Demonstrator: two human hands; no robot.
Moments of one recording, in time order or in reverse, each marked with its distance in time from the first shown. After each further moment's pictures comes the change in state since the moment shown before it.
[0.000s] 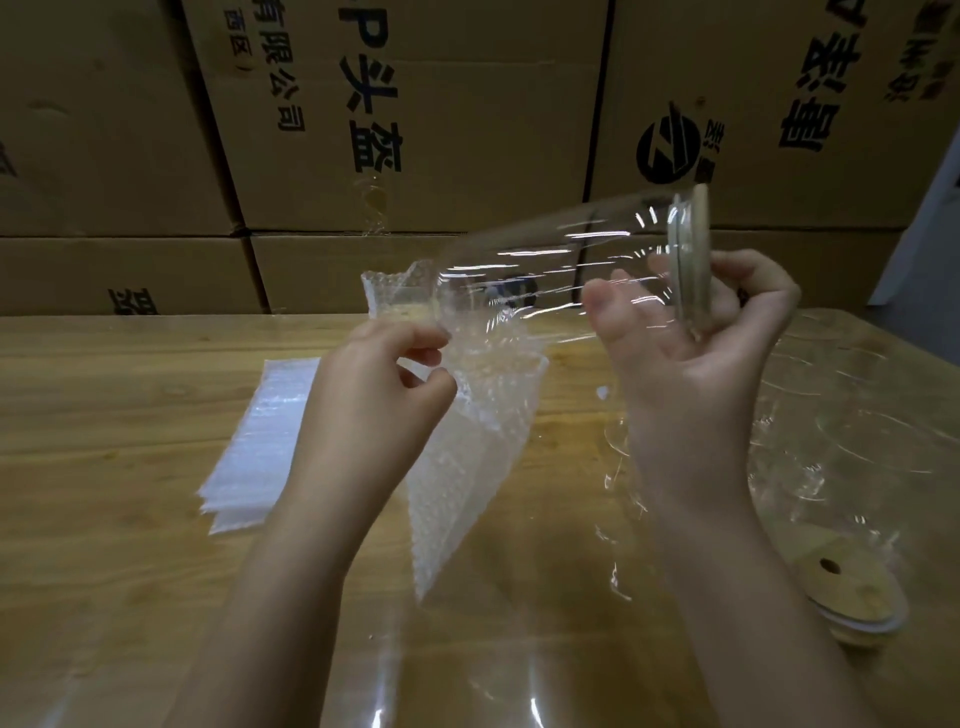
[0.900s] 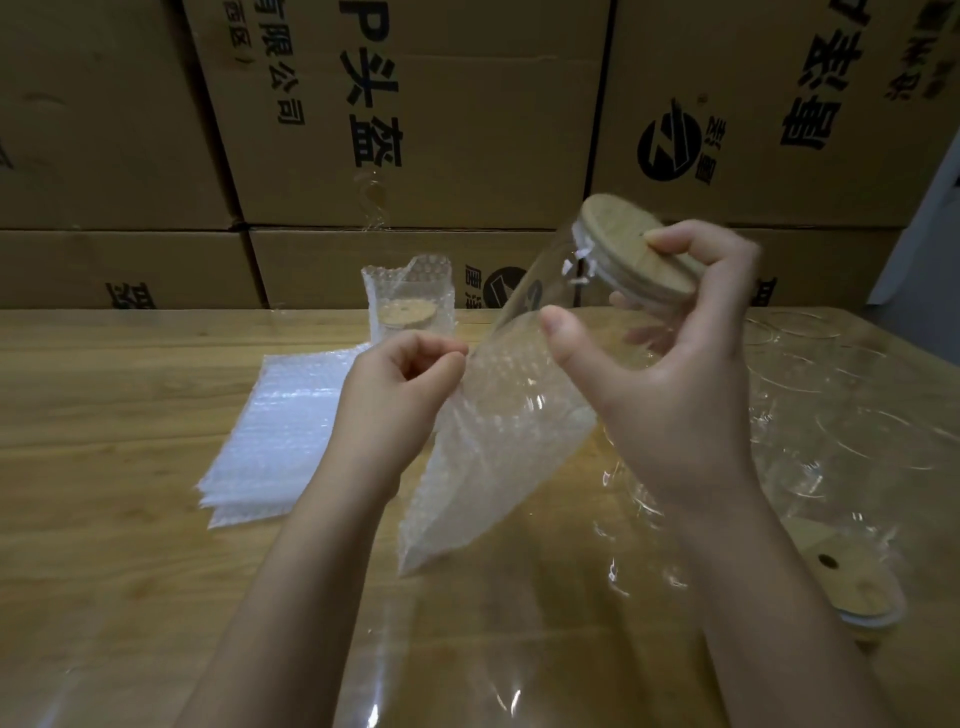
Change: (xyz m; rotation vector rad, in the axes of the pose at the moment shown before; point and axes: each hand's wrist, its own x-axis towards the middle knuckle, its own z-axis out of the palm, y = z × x) left_hand 0.007 -0.012 0.021 -0.480 -0.054 -0.194; right_hand 0.001 -0.004 -0.006 -0.496 -0.200 -0.160
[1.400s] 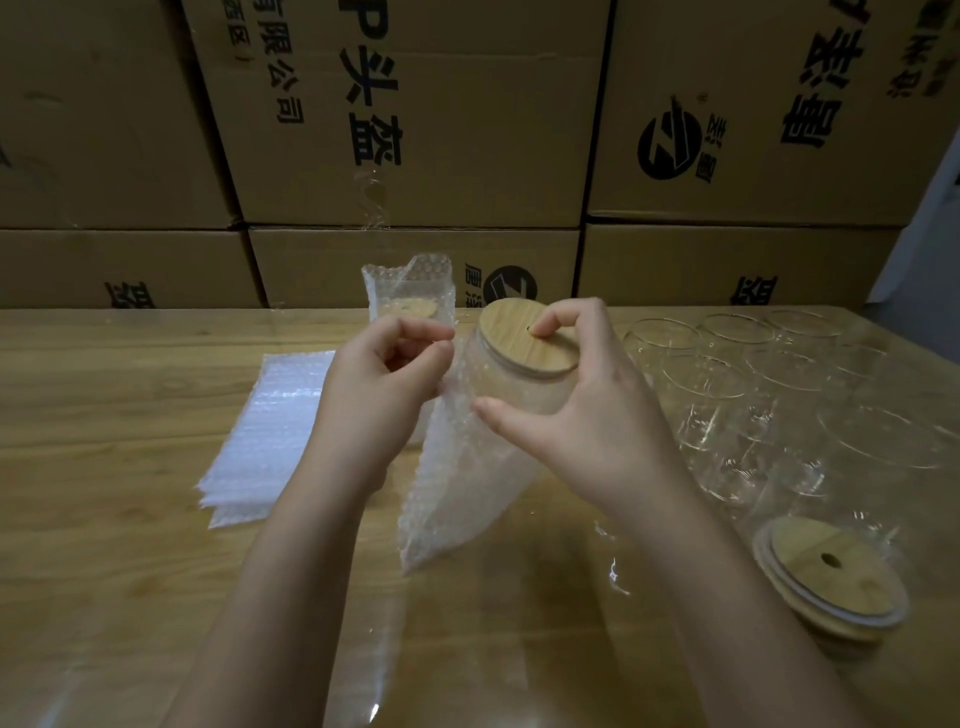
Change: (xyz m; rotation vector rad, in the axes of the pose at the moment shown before) left_hand 0.005 0.000 -0.011 -0.023 0.000 0.056; right_hand -0.011 0.008 0.019 -0.333 -0.389 0.163
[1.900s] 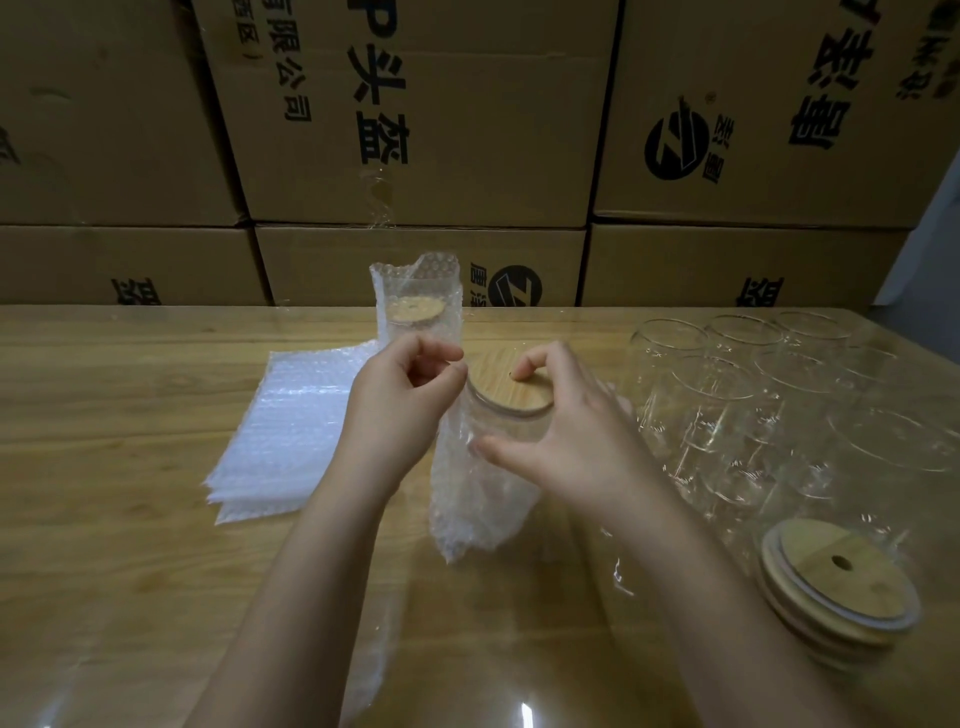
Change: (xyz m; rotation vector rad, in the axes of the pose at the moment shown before) left_hand 0.004 -0.019 0.007 0.144 0.002 -0.020; right_hand 0.003 0.023 0.024 -0.094 -0.175 0.053
